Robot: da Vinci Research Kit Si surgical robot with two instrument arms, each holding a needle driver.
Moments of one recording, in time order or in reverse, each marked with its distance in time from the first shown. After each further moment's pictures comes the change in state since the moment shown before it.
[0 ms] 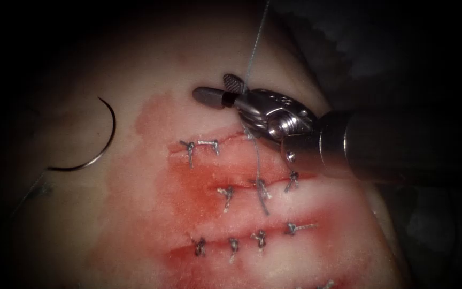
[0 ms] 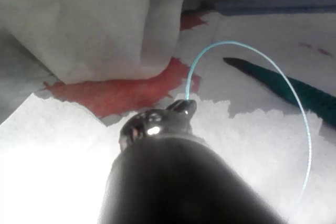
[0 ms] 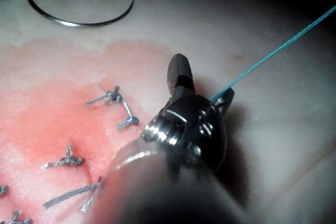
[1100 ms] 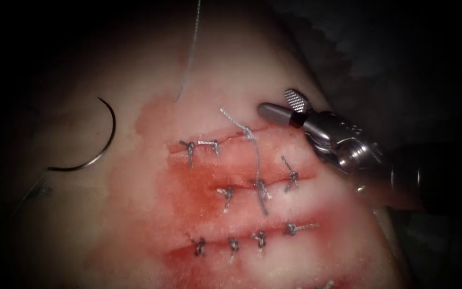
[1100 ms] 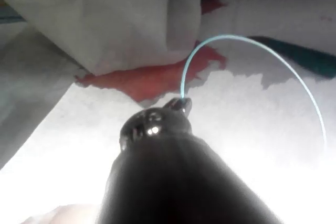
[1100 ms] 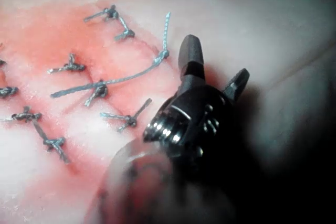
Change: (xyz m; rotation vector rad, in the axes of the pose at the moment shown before) right arm 0.000 -0.005 -0.011 0.047 -0.141 -0.087; left arm 0.000 0.004 -0.011 -0.156 0.188 0.126
